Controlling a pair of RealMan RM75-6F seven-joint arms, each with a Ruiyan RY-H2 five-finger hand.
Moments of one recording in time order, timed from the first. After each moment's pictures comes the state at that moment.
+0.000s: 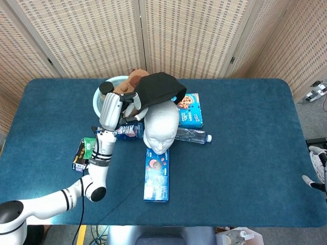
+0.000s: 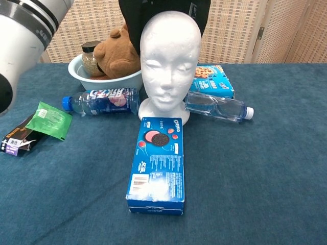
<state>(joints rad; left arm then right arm) -0.92 -1.72 -0.54 -1.28 1.34 1.32 -0.24 0.04 -0.97 0.11 -1.69 -1.31 1.45 -0.08</state>
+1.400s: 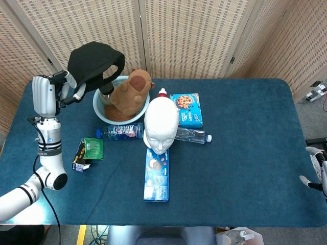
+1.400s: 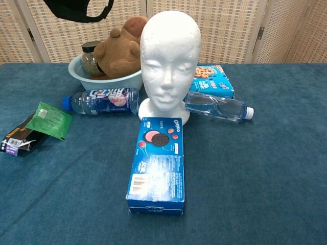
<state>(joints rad) -0.78 -1.47 -0.53 -1.18 1.33 1.47 -0.29 0.05 -0.98 0.11 -1.67 -1.31 1.42 -0.06</state>
